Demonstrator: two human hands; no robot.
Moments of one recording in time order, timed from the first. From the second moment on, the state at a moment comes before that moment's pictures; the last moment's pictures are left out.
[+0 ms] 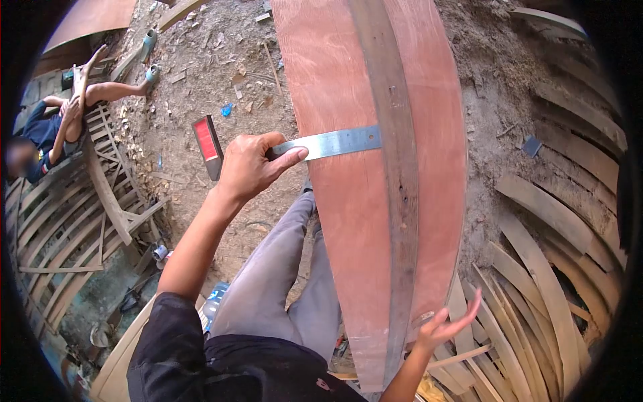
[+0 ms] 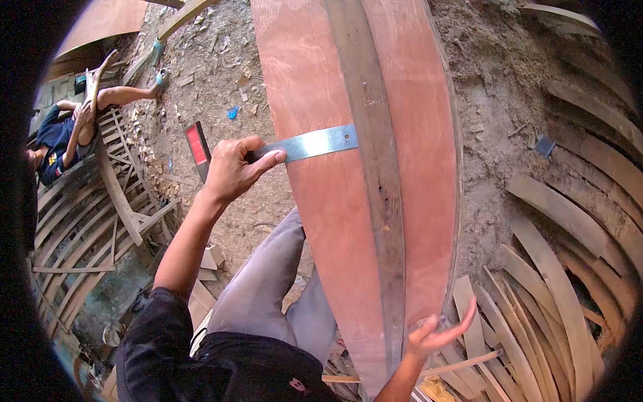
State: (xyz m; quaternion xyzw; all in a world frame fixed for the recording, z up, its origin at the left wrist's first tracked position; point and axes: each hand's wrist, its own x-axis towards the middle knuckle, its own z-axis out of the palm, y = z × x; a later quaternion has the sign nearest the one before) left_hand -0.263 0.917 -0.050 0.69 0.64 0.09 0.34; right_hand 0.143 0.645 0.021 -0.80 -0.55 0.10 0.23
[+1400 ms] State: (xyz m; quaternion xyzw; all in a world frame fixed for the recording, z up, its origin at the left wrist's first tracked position) left_hand -0.261 0.920 -0.050 0.68 0.63 0.10 0.36; right_hand 0.007 1.115 -0.057 -0.65 -0.73 0.19 0.11
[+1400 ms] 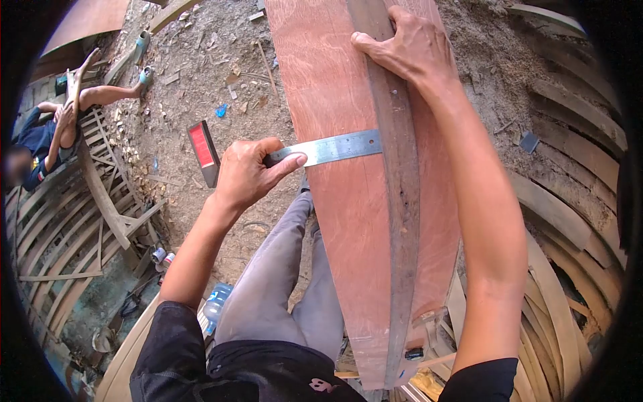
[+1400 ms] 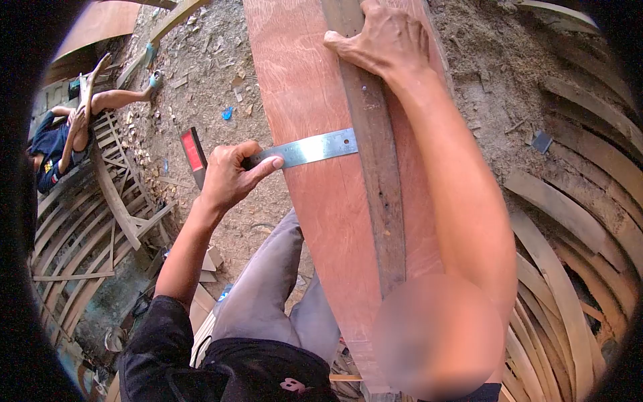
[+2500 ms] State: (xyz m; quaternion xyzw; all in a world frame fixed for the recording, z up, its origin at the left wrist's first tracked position) left_hand -0.264 0.922 -0.054 0.67 0.64 0.09 0.38; right_hand 0.013 1.103 -0.079 -0.53 -0.81 -0.03 0.25
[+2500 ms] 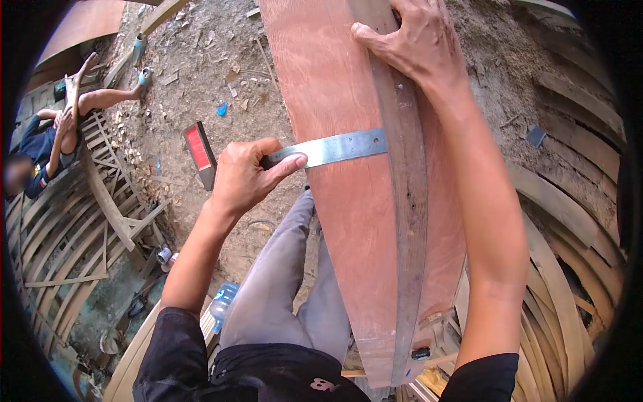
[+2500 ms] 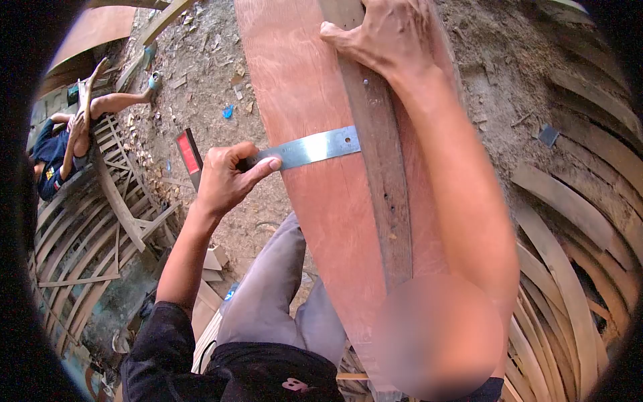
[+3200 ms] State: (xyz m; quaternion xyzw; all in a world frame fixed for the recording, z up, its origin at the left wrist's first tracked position) left_hand -0.262 0.924 -0.052 0.66 0.64 0.07 0.38; right_hand 0.013 1.106 -0.087 -0.56 -0.78 0.07 0.28
